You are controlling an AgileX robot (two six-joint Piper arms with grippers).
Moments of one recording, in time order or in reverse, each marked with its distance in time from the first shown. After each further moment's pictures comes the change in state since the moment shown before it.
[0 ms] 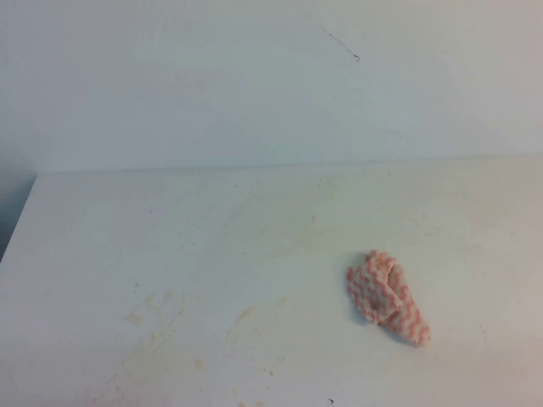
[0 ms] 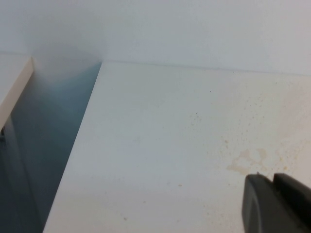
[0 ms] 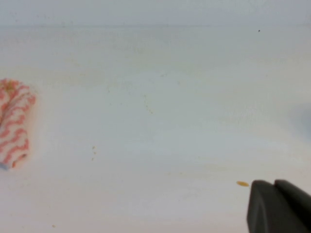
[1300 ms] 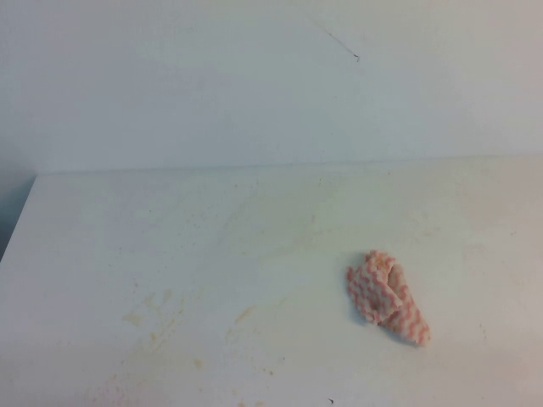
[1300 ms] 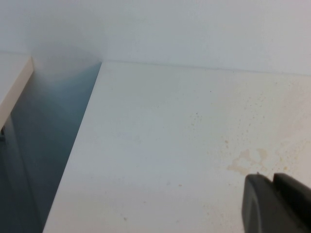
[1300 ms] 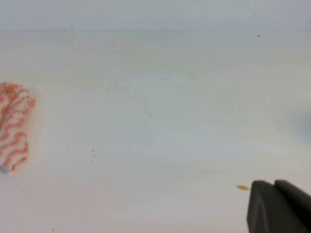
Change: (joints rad) right arm 0.000 0.000 0.002 -0.002 -0.014 0.000; left arm 0.000 0.000 0.000 0.000 0.000 0.000
